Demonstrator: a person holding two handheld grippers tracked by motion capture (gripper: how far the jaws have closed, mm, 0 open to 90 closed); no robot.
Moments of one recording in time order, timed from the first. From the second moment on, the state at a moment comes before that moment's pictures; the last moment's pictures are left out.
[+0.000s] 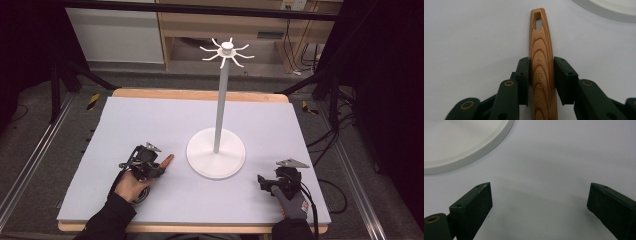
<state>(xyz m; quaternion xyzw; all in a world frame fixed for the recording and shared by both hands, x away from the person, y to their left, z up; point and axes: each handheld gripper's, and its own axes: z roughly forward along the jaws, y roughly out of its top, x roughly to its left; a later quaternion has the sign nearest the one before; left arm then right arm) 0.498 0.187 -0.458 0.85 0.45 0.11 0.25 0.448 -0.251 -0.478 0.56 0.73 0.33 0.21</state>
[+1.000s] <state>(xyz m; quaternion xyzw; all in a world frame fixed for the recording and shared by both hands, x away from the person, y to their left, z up) 0.499 0.181 -0.455 0.85 0.45 0.12 0.25 0.449 -0.252 -0.478 0.56 0.73 0.33 0.21</state>
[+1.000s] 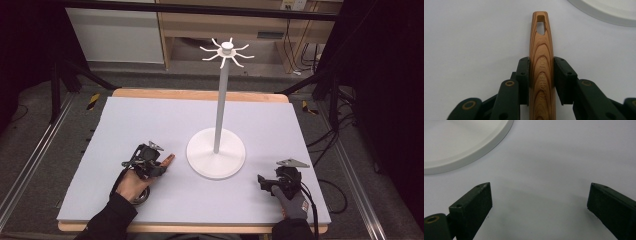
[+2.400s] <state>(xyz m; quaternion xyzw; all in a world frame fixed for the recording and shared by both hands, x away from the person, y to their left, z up) 0.455 0.229 -0.369 0.74 0.42 0.22 0.47 0.447 -0.252 -0.475 0.56 0.72 0.34 0.22</state>
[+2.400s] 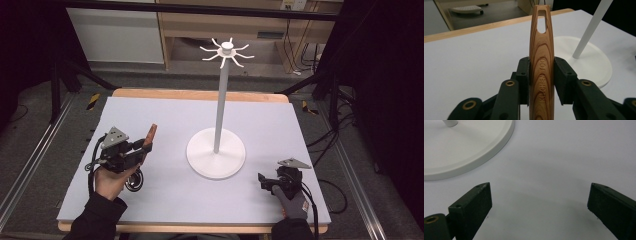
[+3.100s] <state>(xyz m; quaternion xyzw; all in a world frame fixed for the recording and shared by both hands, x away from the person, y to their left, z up) 0.433 0.231 -0.341 0.70 0.39 0.25 0.54 0.446 -0.253 -0.474 0.55 0.72 0.35 0.23</state>
